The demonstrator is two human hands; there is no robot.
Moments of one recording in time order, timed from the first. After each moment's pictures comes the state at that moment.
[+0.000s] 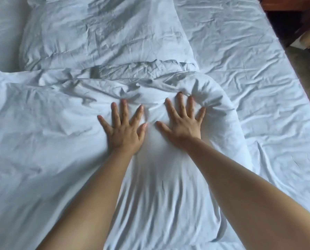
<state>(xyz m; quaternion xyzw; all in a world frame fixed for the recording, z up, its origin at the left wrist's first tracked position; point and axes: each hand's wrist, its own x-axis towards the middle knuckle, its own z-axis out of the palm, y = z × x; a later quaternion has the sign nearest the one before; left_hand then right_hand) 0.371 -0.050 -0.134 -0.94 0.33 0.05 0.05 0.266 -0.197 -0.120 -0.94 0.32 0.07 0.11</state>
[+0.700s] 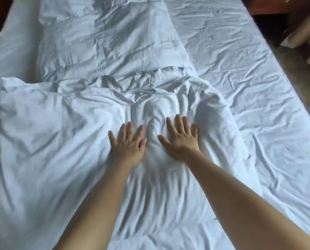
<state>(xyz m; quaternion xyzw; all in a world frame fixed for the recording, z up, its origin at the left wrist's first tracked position) 0.354 0.002 -0.114 -0.90 0.37 0.21 0.07 0.235 -0.137 -0.102 -0.91 0.35 0.15 0.18</state>
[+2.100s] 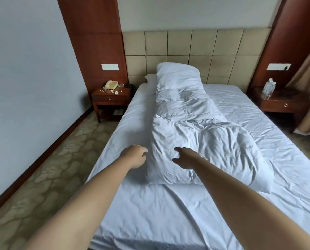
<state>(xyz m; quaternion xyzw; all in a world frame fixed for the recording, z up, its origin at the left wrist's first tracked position) 0.276 0.492 0.198 -0.92 0.37 0.13 -0.04 0.160 0.310 0.184 -0.96 0.22 0.12 0.14</state>
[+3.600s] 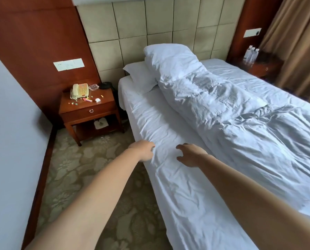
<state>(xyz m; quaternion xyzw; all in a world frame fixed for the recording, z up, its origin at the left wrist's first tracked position) 0.933 0.573 0.176 -0.79 0.57 0.23 0.06 0.752 0.480 0.154 -0.89 0.39 0.13 0.17</state>
